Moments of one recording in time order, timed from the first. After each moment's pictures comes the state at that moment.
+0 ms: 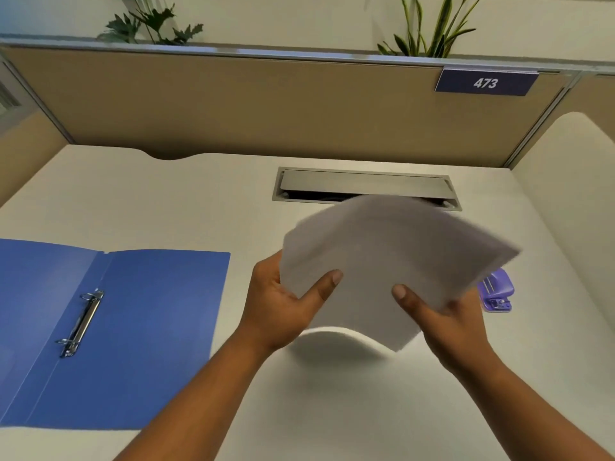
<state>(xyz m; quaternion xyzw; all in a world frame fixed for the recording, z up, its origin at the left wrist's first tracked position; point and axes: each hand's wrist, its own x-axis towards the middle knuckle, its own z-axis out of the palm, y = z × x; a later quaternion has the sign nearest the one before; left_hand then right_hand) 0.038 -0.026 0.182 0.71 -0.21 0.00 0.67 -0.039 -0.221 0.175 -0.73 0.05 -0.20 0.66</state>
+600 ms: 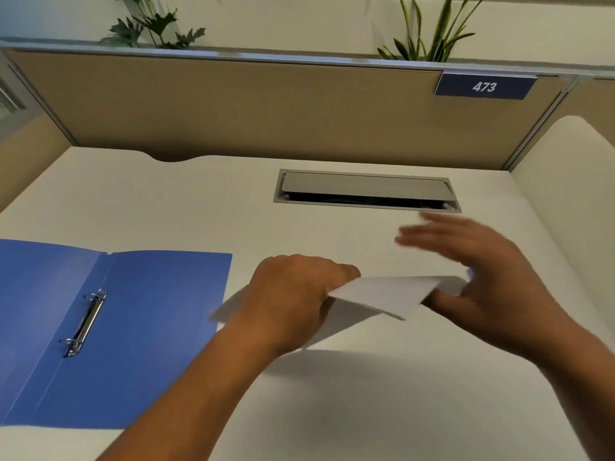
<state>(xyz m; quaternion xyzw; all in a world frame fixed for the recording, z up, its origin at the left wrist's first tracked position) 0.041 -0.021 0.213 0.87 -0.44 0.09 0.23 -0.035 -0.254 0.241 -0.95 -0.08 -0.17 0.24</state>
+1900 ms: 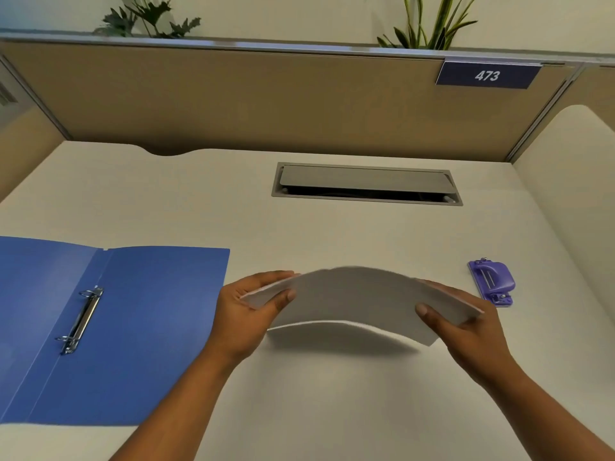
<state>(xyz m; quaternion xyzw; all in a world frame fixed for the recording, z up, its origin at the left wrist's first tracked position) 0.048 0.015 0.124 0.74 -0.11 -0.04 0.66 -0.062 -0.261 0.136 -0.78 0.13 -0.15 0.59</state>
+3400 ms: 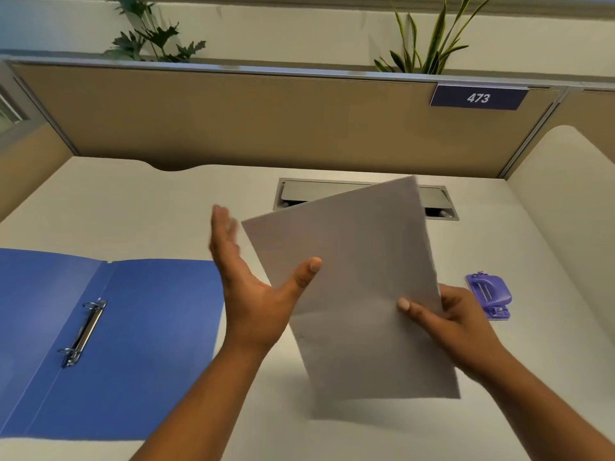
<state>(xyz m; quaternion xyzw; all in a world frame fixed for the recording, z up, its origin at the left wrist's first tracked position) 0.048 -0.014 0.187 0.76 -0.11 0.14 0.62 -0.043 -0.246 0.170 -0.77 0.10 -0.08 0.62</state>
